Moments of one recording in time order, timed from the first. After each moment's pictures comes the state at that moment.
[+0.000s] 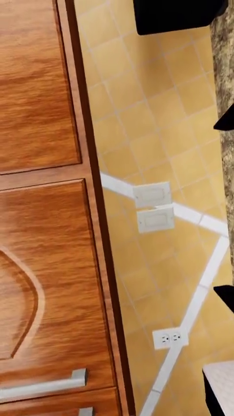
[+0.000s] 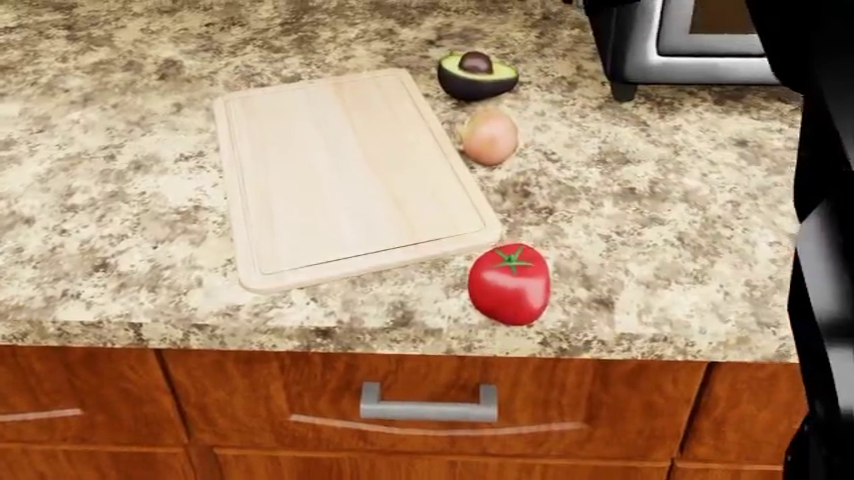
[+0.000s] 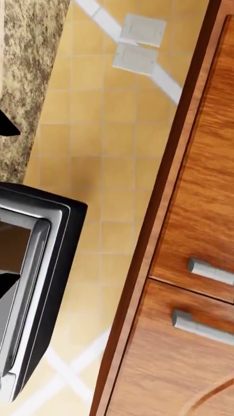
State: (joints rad) left arm -1.35 -0.62 -0.14 0.51 -0.89 -1.52 -0.34; right arm 1.41 0.35 -0.17 -0.42 0.22 1.50 -0.06
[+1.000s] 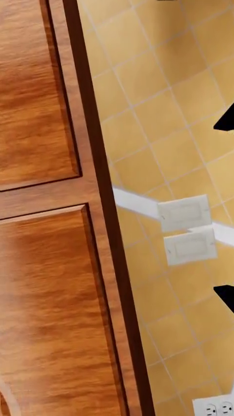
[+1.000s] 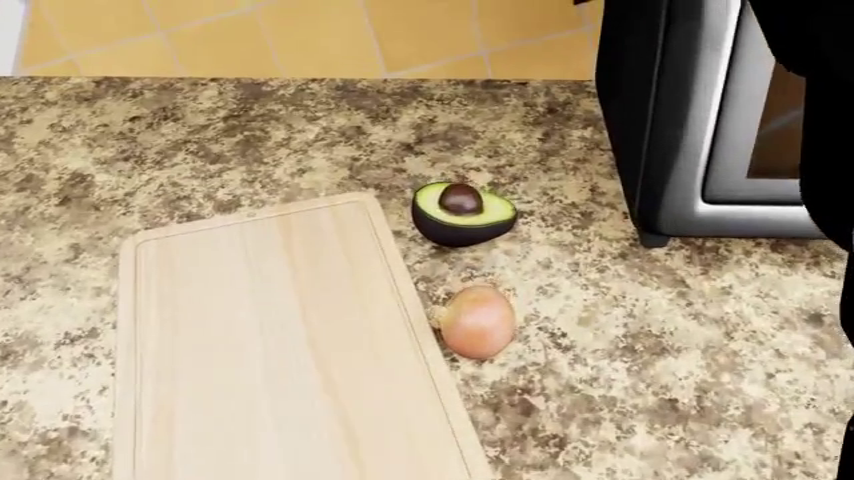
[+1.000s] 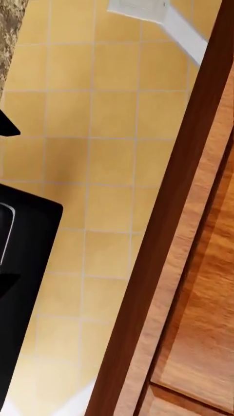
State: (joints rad) left arm -1.41 -0.73 -0.13 0.50 -1.21 -1.48 -0.50; right arm 1.50 0.40 -0.19 -0.40 0.49 1.56 0.14
